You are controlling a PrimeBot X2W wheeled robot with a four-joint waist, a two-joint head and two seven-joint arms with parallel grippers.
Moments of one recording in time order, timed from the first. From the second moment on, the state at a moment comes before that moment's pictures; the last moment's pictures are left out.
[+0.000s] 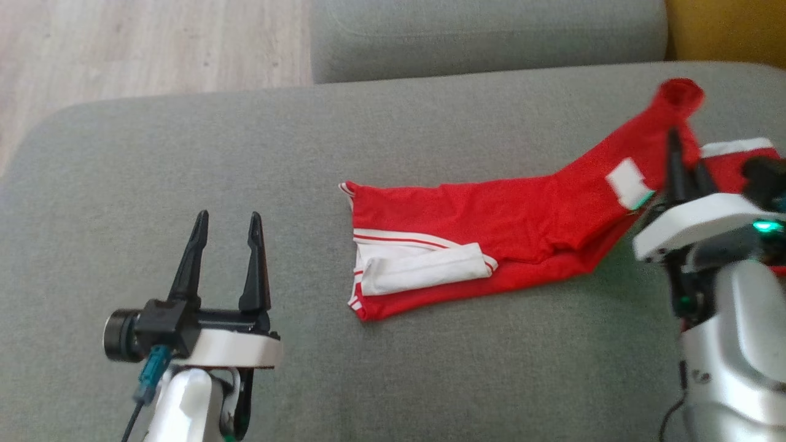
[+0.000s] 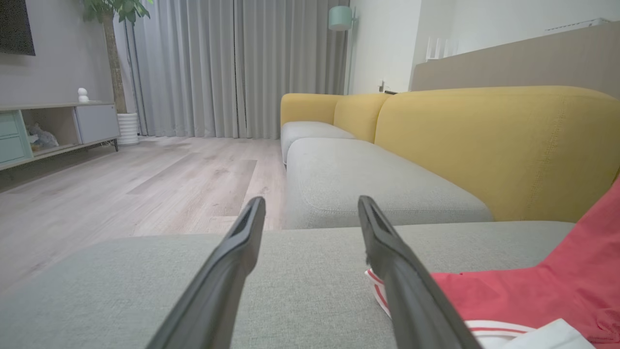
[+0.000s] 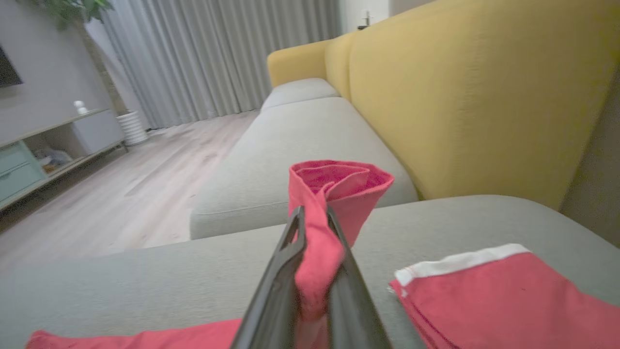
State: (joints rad) left arm -0.17 0.05 -0.14 0.25 -0.15 -0.01 -0.26; right arm -0.40 -0.07 -0.15 0.38 0.16 0.13 0.05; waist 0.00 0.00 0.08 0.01
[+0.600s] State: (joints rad) left arm -0.14 0.05 -0.19 0.25 -0.16 -0.01 -0.26; right arm -0.41 -0.06 0.39 0.53 0.48 0.13 0.00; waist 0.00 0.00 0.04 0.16
